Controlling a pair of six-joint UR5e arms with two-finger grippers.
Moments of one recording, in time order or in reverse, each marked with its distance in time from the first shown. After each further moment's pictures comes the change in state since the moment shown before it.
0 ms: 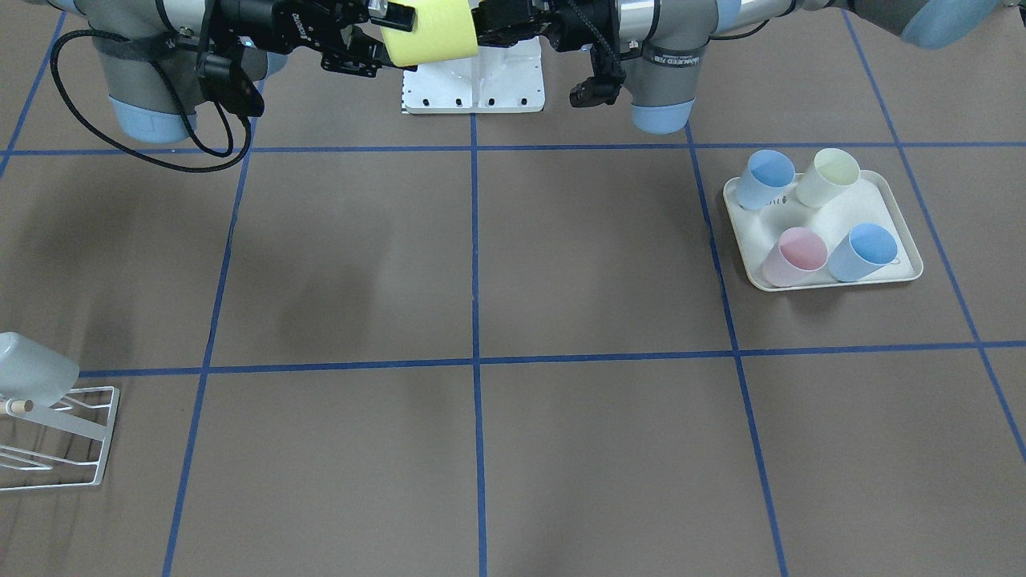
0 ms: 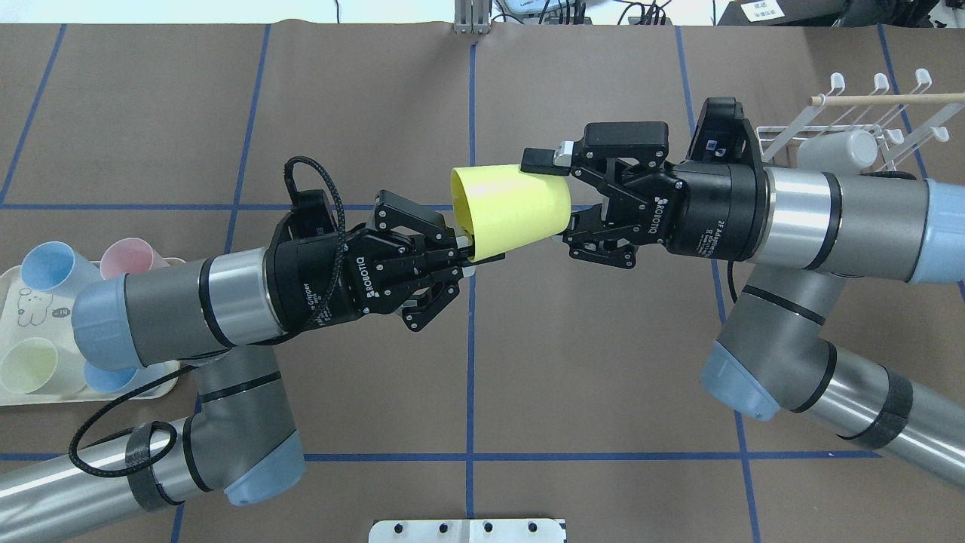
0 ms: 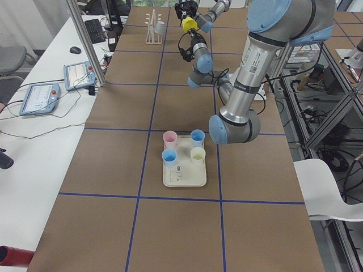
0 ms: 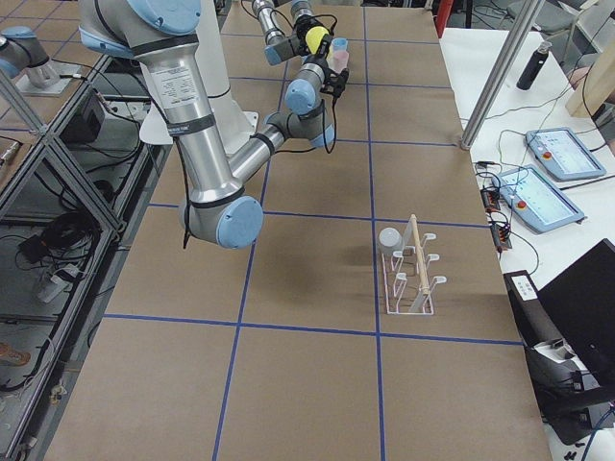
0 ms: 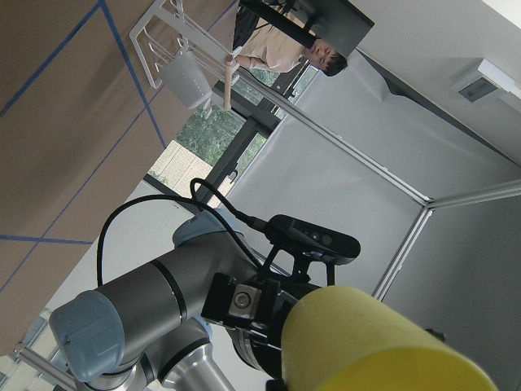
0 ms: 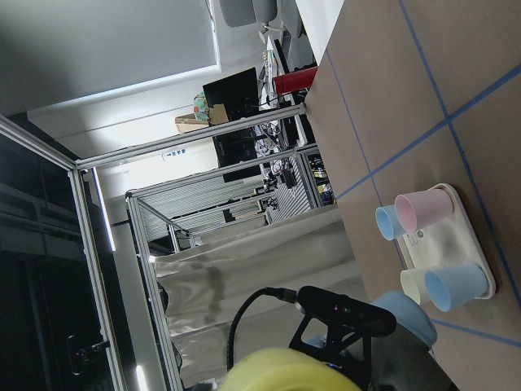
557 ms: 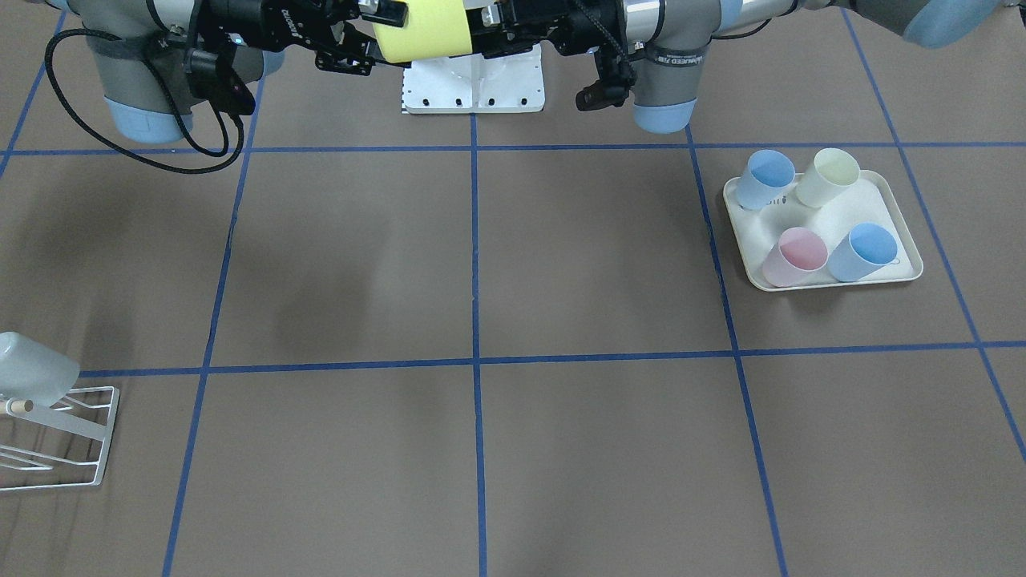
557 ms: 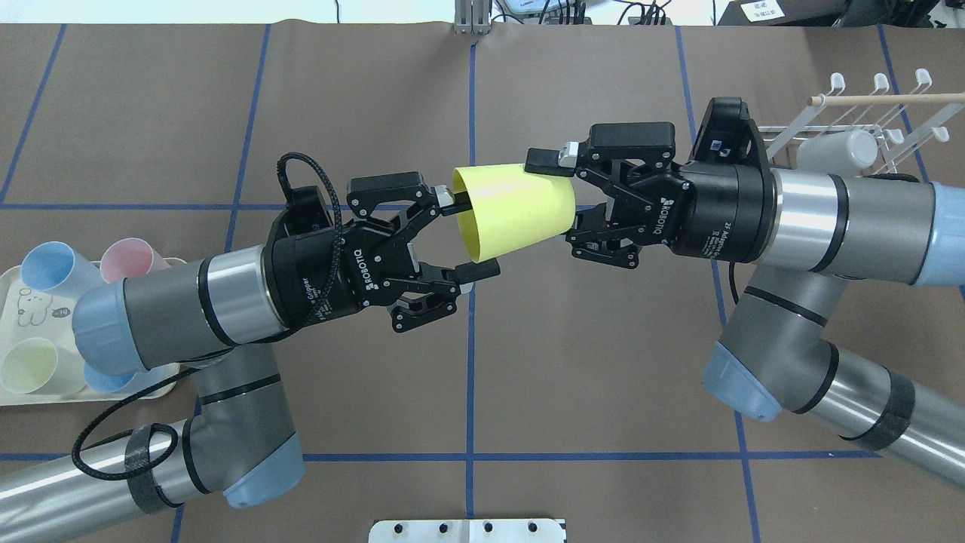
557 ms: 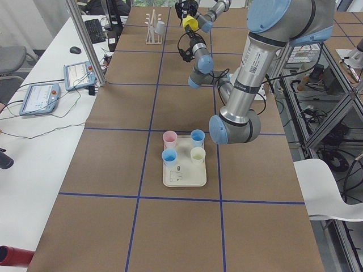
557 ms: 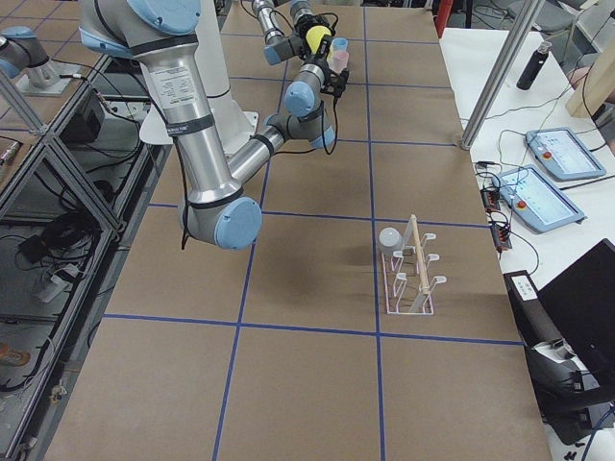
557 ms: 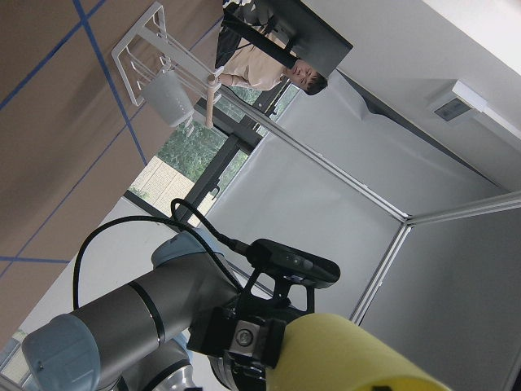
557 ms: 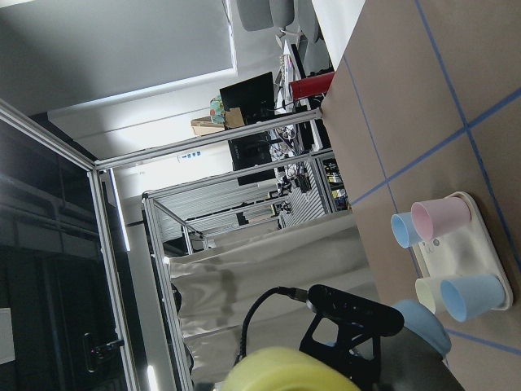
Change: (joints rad) left arm -0.012 0.012 -0.007 0.006 0.051 0.017; right arm 0.010 -0.026 0.001 0.032 -0.050 -0.045
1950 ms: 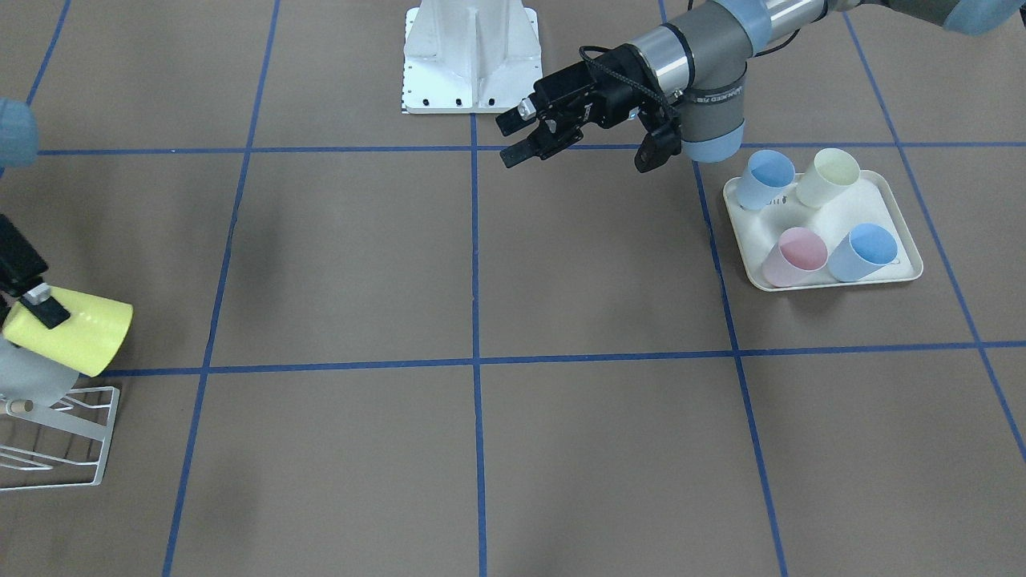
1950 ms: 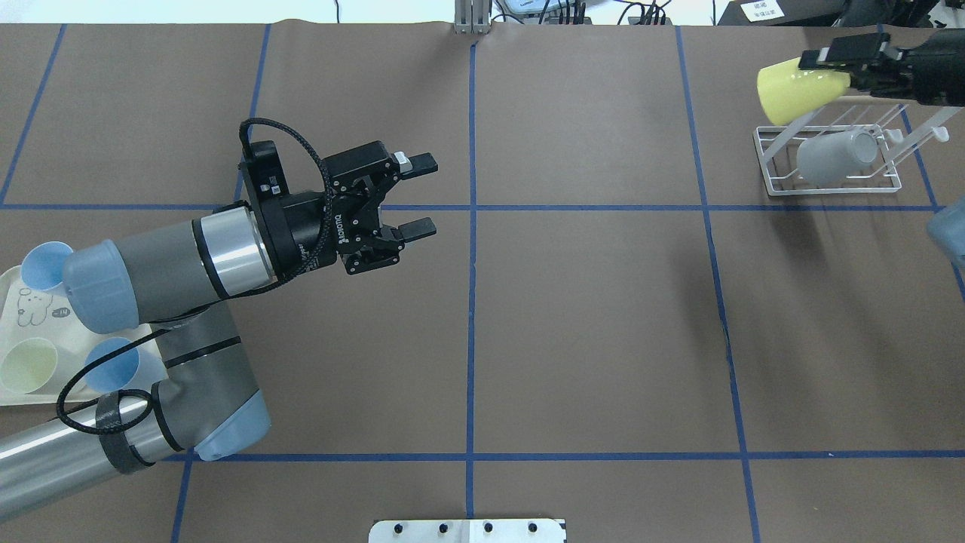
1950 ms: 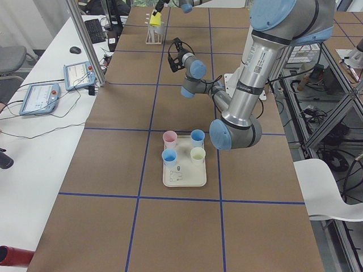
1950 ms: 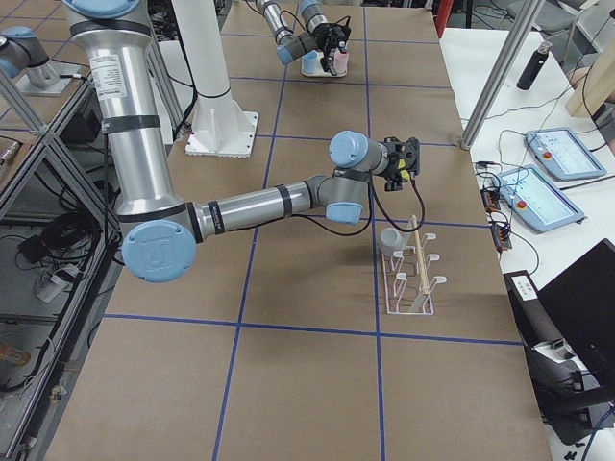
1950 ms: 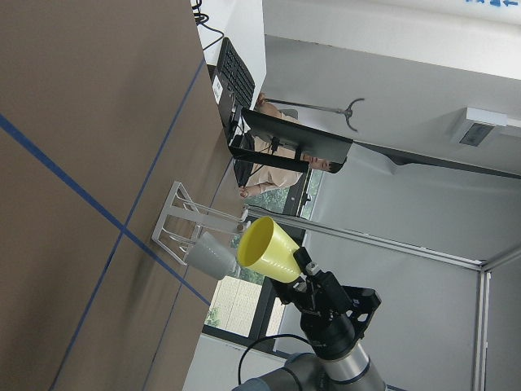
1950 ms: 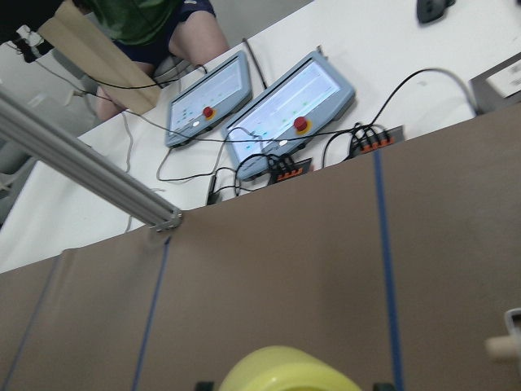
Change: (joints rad) left arm -0.075 0.057 0.067 0.142 0.001 0.314; right arm 0.564 -0.211 -0.195 -0.525 0.286 -0.978
